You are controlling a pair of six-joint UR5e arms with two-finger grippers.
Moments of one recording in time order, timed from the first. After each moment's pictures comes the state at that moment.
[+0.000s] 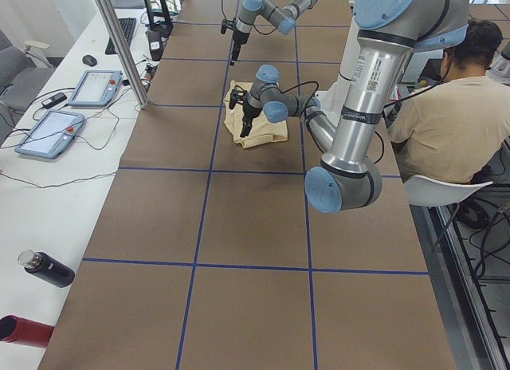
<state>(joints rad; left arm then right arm) -0.53 -1.88 -1.88 -1.89 -1.66 -1.21 0.67 -1.07 1.80 -1.44 1.70 1.11</state>
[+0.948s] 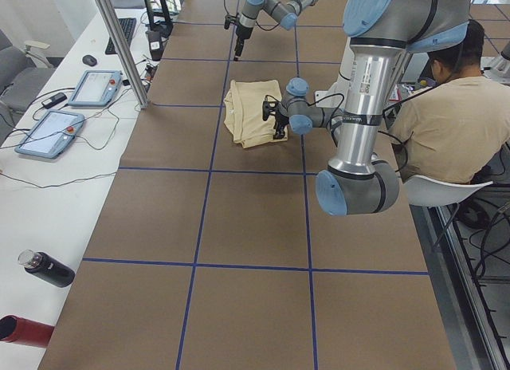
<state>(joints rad) -0.31 -1.81 -1.90 -2.02 -1.60 -1.43 0.68 -1.11 1.84 -1.44 1.72 1.10</state>
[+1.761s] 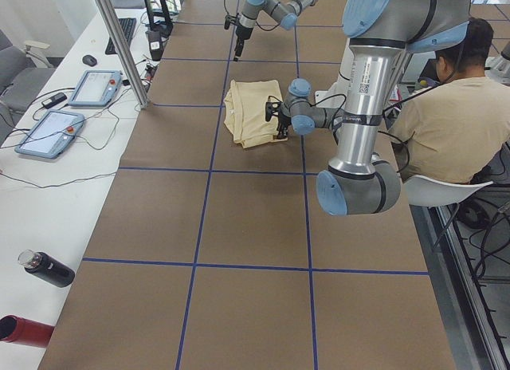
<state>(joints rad) -0.30 -1.80 -1.90 -2.01 -1.60 -1.43 0.68 -1.11 1.84 -1.44 1.72 1.10</state>
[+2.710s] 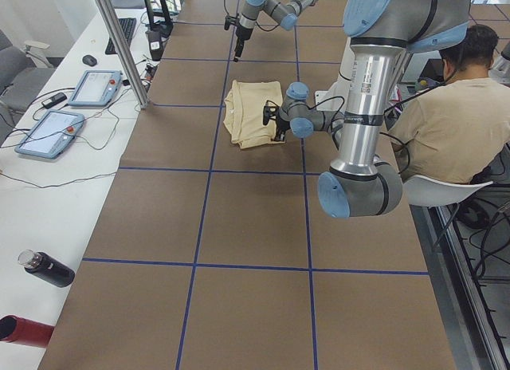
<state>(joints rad) -0.35 -1.78 -1.89 -1.98 -1.60 -1.34 0.68 -1.11 1.84 -1.44 1.72 1.11</state>
